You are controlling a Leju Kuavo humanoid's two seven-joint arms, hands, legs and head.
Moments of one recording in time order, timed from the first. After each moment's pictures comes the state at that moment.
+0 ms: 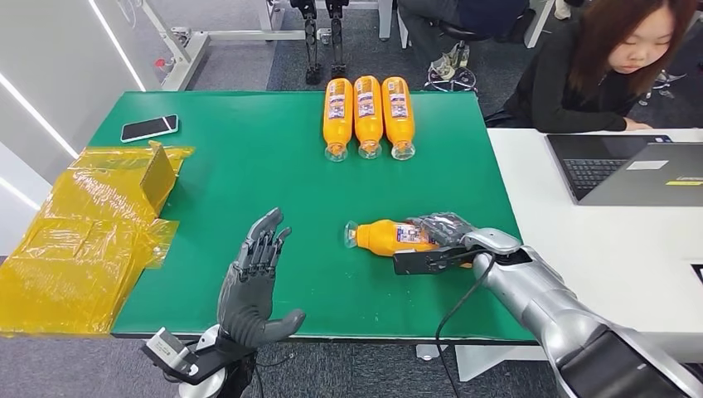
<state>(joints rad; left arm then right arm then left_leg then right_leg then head) -0.03 -0.15 -0.40 -1.19 -0.18 -0.25 -0.70 -0.85 -0.20 0.88 -0.42 0.83 0.18 -0.32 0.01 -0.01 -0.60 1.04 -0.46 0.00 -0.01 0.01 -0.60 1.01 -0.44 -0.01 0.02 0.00</state>
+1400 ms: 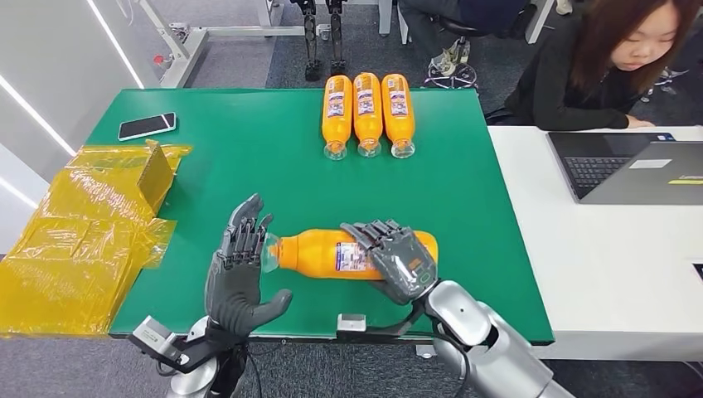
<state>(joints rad) -0.04 -0.20 -0.31 -1.21 -0.19 -0.24 -0.67 -0.40 -0.22 0.78 -1.31 1.19 -0.29 -0.11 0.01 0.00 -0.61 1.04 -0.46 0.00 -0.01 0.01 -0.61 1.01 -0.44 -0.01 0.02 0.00</state>
